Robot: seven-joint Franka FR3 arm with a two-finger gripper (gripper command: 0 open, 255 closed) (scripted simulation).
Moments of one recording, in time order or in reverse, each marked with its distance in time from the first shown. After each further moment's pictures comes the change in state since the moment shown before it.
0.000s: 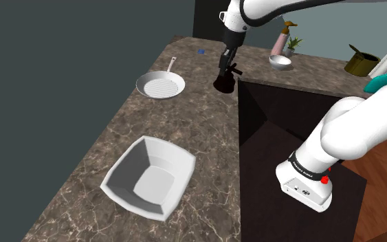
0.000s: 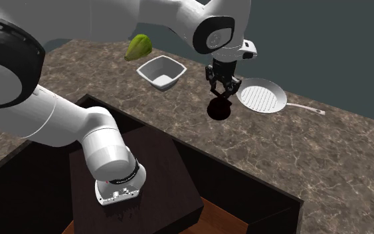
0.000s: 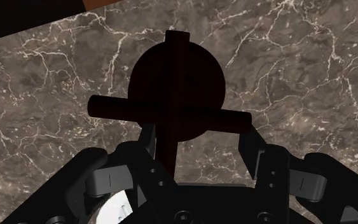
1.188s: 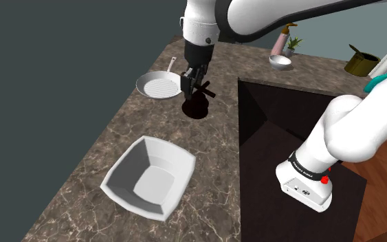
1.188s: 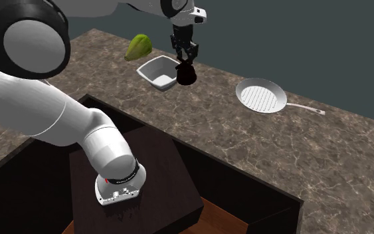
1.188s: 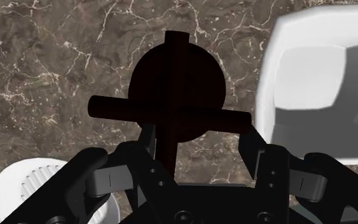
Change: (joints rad) arm 0.166 0.088 0.315 0.150 0.074 -0.060 0.442
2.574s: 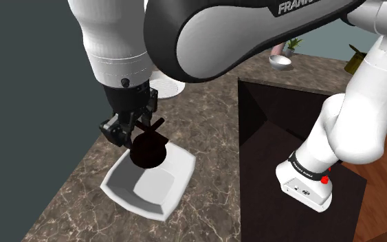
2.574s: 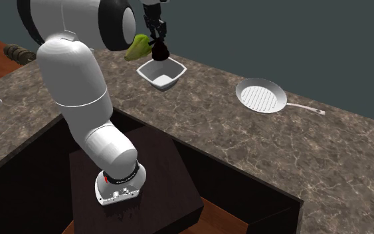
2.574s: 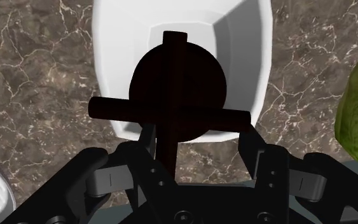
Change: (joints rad) arm 0.178 0.438 0.263 0.472 -0.192 -0.090 0.507
